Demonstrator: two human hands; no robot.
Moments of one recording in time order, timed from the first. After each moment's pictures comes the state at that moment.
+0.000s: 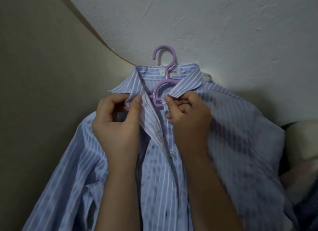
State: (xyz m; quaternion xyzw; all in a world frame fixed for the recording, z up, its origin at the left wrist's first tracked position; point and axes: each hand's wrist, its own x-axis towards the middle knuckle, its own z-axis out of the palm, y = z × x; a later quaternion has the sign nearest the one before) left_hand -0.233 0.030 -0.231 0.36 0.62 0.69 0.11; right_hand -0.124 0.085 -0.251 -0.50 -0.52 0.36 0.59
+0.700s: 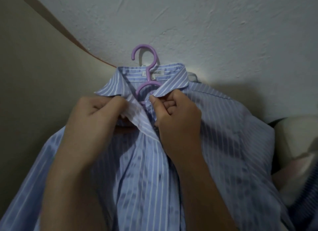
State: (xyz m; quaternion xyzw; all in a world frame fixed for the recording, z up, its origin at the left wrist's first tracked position) left_hand -0.242 0.038 -0.181 0.43 0.64 0.52 0.36; right_hand -0.117 0.085 -0.238 -0.52 -0.57 0.31 0.55
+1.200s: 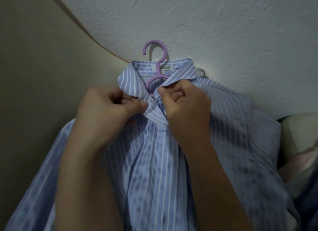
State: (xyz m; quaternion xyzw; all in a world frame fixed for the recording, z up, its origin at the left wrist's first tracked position) left_hand -0.256 0.036 -0.186 0.44 0.68 0.48 0.33; right_hand -0.115 0.083 -0.227 -0.52 -0.62 0.22 0.54
